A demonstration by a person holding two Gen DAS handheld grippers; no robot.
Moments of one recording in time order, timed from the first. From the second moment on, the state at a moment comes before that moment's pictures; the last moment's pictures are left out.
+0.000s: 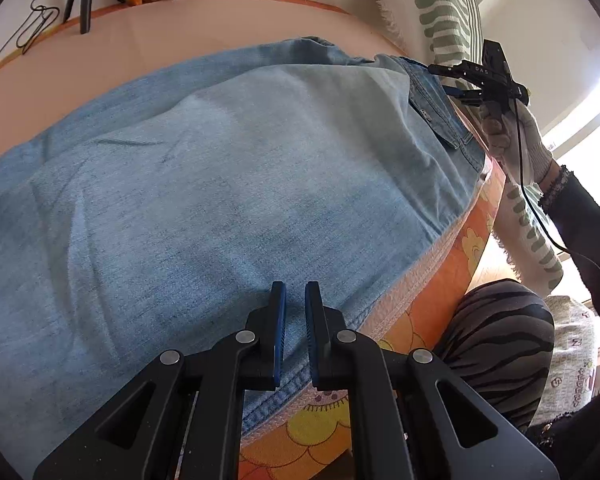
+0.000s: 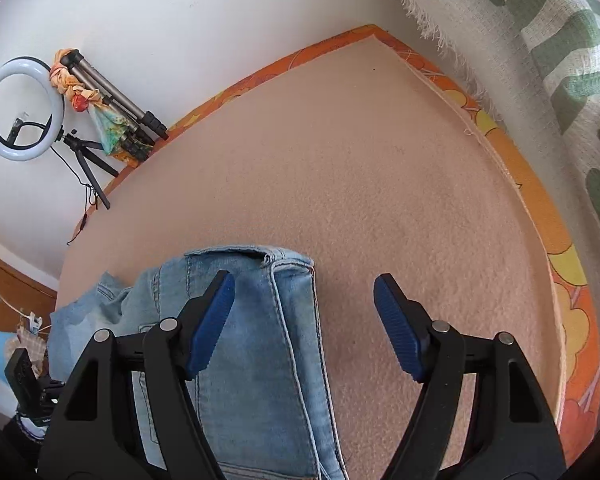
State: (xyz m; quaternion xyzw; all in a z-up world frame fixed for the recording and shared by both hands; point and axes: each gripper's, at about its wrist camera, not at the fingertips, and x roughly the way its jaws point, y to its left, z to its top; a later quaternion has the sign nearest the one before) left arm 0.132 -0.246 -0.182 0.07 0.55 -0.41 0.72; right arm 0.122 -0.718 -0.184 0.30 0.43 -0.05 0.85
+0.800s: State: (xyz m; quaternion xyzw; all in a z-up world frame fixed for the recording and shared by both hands) left arm 0.133 -0.233 -0.182 0.05 0.54 -0.41 0.73; right arm 0.118 -0.695 -0.164 0.21 0.46 -0.09 0.86
